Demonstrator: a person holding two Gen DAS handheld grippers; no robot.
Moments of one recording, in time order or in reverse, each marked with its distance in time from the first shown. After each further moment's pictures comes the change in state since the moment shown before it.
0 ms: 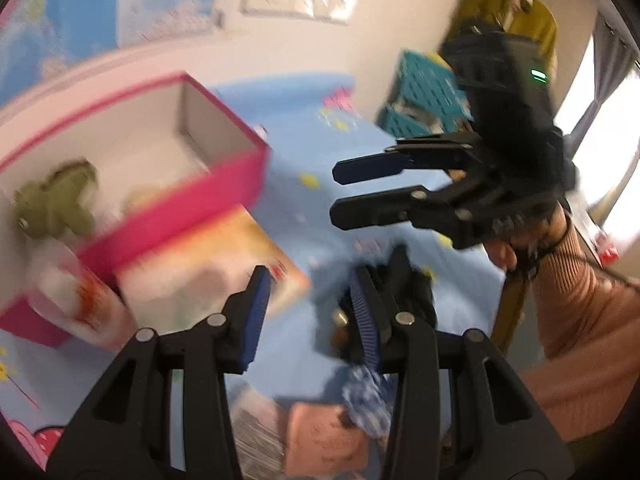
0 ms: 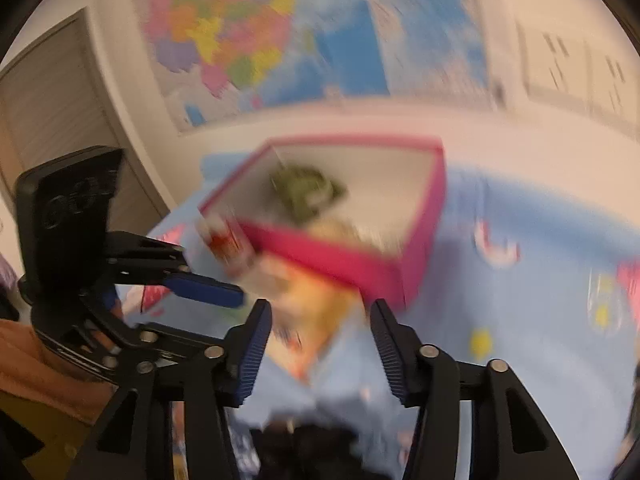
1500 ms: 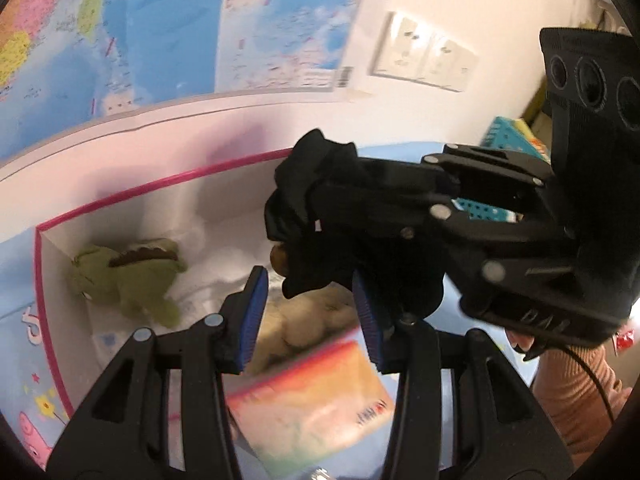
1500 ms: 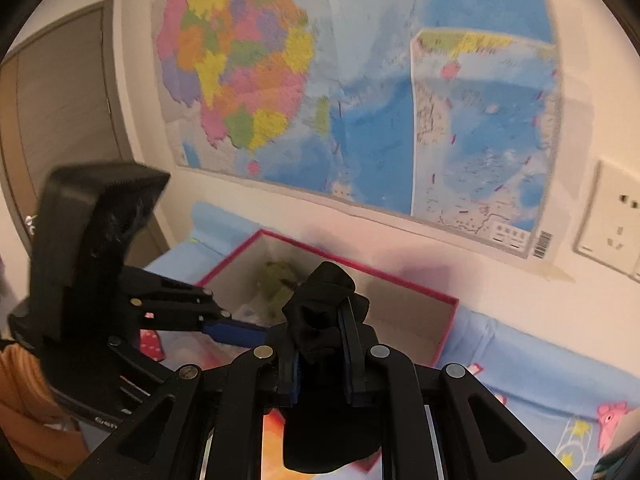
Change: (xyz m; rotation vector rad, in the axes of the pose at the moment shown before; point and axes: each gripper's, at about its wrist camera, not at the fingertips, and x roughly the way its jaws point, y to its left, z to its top) left arm 0.001 0.090 0.123 -0.228 -0.056 0.217; right arm 0.038 0.014 0.154 -0.200 -0.161 -0.047
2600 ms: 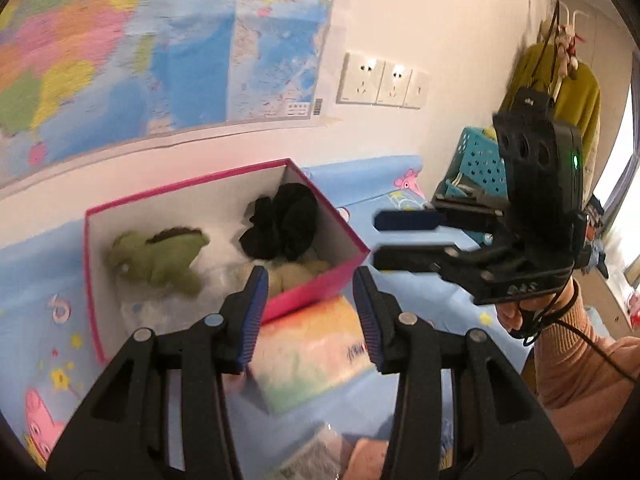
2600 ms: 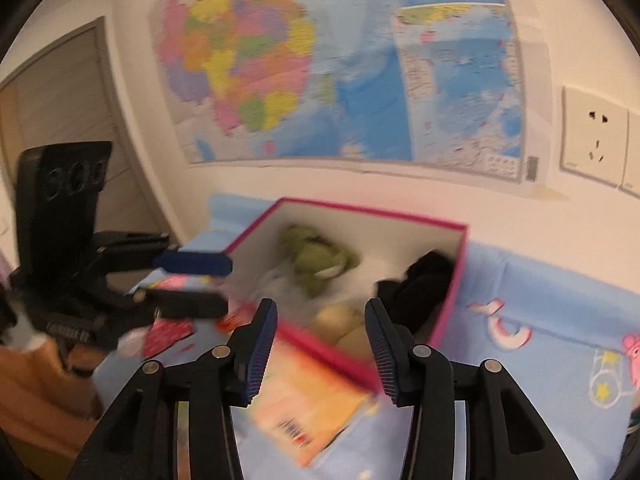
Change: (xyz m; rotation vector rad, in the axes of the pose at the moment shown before) left arm -0.095 -0.008 -0.085 0.069 -0.191 -0.019; right arm -0.054 0.032 -0.073 0.073 -0.008 0.104
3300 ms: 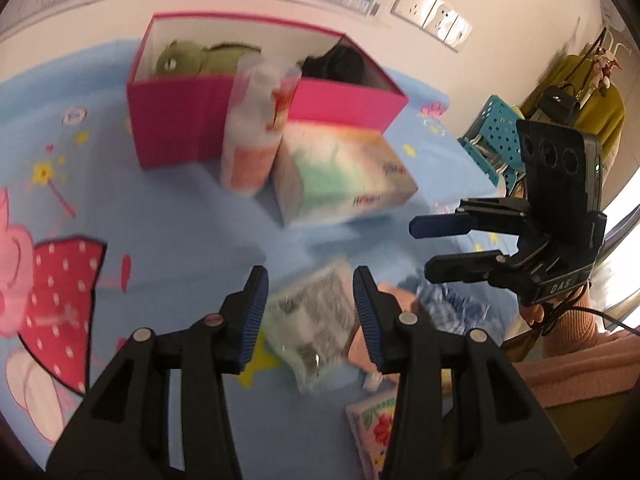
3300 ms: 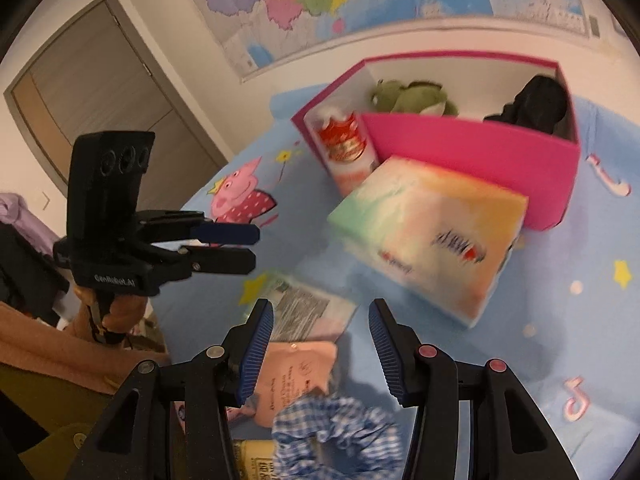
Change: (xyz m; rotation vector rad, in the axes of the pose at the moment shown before) left arm -0.009 0.020 -0.141 -0.214 0.213 0.004; right arm 0.038 0.059 -0.106 0.070 0.268 0.180
